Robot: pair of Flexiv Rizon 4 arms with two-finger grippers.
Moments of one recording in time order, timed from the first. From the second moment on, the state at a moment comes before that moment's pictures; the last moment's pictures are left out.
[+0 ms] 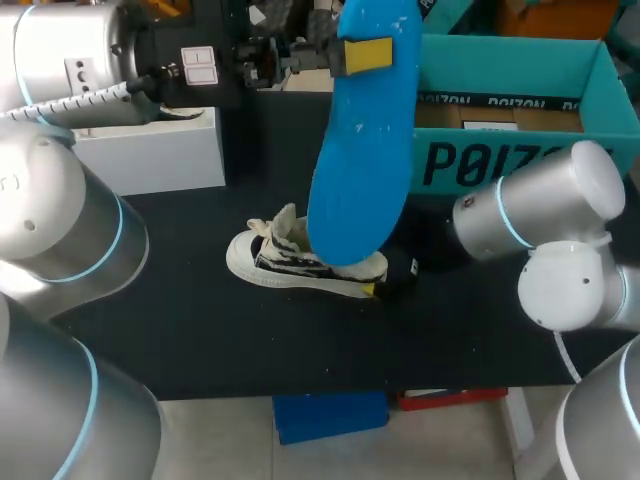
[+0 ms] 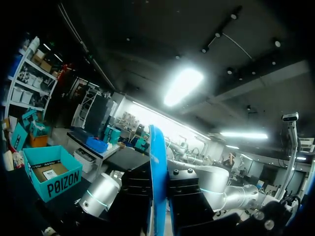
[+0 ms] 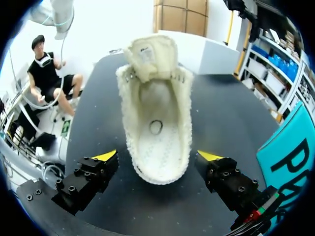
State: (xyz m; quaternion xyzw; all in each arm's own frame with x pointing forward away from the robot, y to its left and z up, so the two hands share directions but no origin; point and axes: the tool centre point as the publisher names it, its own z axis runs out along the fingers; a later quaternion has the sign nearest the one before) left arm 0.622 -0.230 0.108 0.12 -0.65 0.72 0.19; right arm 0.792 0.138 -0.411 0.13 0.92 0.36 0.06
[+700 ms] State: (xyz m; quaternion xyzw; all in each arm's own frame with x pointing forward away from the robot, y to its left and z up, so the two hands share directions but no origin) left arm 0.621 -0.230 0.108 0.12 -0.65 0.72 0.19; right arm 0.789 0.140 -0.420 0.11 0.89 0.44 0.07
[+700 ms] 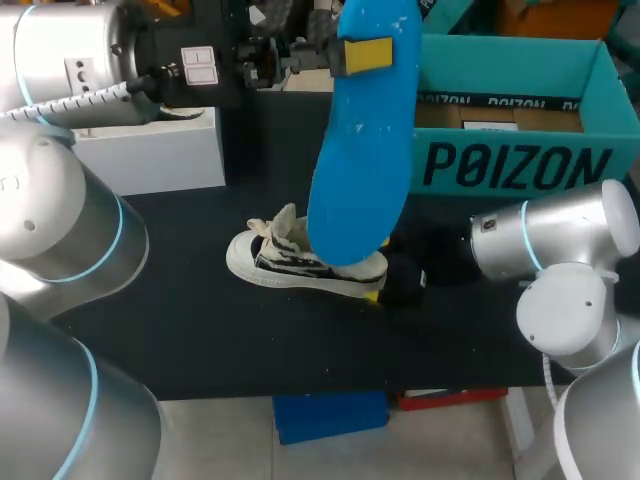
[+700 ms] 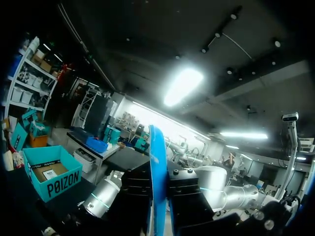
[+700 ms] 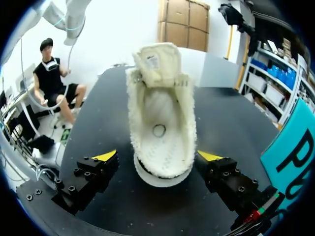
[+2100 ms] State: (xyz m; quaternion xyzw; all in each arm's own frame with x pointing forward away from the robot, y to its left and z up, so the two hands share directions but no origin) left arm 0.622 -0.230 0.108 0.12 -0.65 0.72 0.19; right arm 0.823 0.166 -0.368 0.06 0.98 0.17 0.05
